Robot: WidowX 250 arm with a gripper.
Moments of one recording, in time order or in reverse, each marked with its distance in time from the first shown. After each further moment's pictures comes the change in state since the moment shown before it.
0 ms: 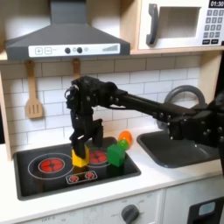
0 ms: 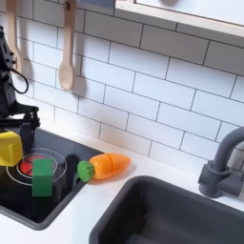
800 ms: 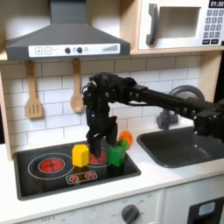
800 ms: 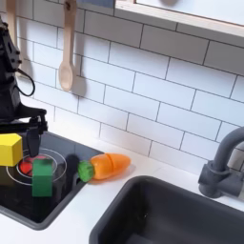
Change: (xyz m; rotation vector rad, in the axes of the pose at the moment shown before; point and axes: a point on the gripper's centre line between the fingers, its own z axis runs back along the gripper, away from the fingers) arm -0.035 -0.017 0.009 0.002 -0.024 0.039
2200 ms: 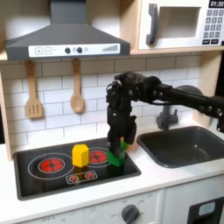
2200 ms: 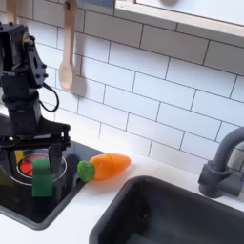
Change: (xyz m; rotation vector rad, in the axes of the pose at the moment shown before) arm -0.030 -0.028 0.001 0.017 -0.046 0.006
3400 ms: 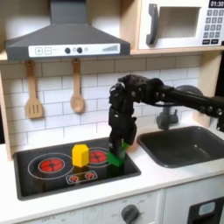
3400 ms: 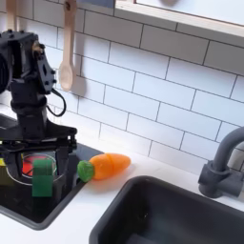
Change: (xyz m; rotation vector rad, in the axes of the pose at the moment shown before) arm 0.002 -0.006 -0.008 0.016 -0.039 0.036
